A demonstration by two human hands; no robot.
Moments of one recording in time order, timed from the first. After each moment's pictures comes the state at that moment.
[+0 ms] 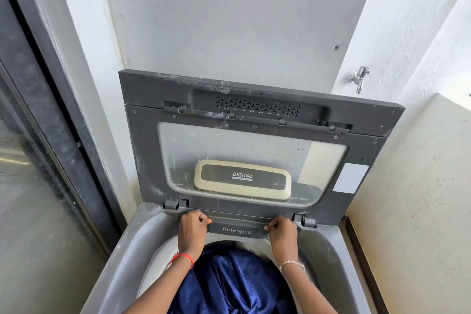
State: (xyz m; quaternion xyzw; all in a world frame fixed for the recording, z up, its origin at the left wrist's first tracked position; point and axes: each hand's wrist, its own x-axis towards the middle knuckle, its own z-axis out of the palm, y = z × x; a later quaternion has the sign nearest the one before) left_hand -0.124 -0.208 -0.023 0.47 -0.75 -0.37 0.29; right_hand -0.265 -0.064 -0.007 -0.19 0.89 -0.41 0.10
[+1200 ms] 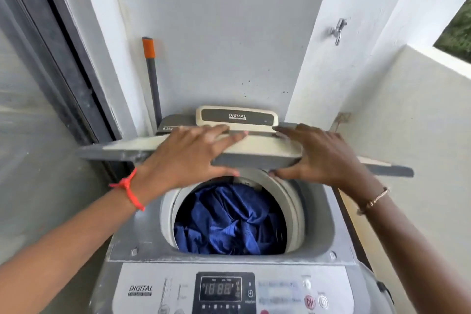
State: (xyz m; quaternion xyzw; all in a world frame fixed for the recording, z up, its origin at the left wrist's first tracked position) left_hand 0.011 -0.110 0.192 0.06 -0.98 0.12 0.13; right_hand -0.160 0.072 0.205 -0.54 0.84 -0.09 -0.05
